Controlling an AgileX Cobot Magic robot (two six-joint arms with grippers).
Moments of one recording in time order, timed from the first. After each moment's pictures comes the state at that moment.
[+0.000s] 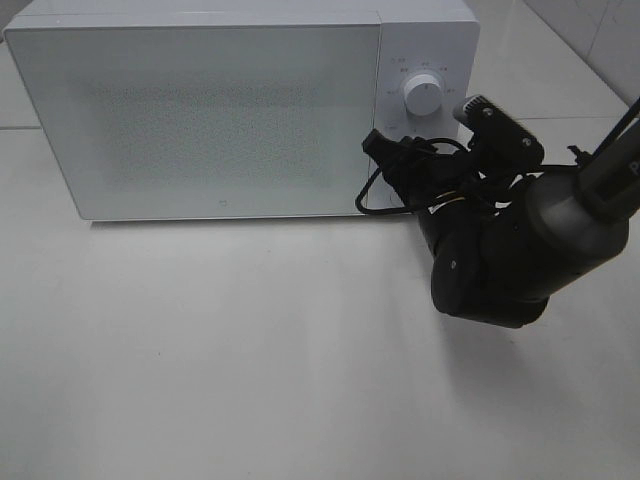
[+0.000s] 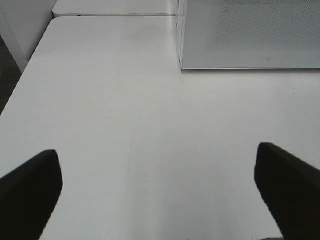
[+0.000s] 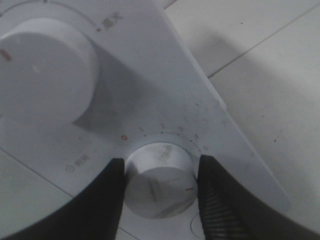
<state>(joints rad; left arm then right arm) 0.05 0.00 -0.50 -0.06 1.04 0.05 0.64 2.06 -0.79 0.71 -1.17 0.40</state>
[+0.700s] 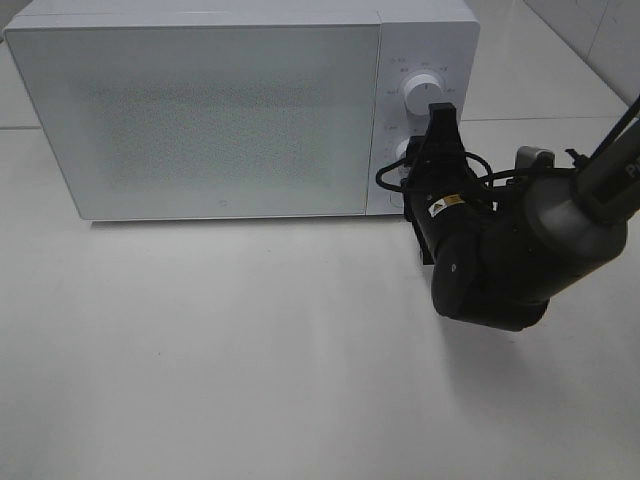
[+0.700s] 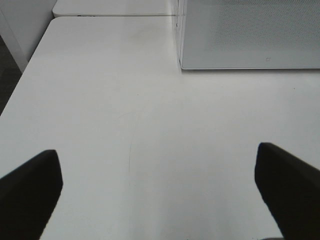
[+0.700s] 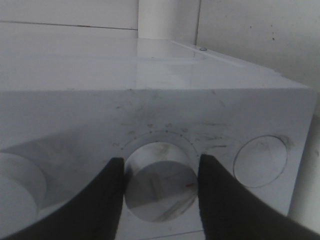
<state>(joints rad) 0.05 0.00 -0.50 -0.06 1.04 0.05 0.64 2.07 -0.78 0.72 -1.18 1.30</state>
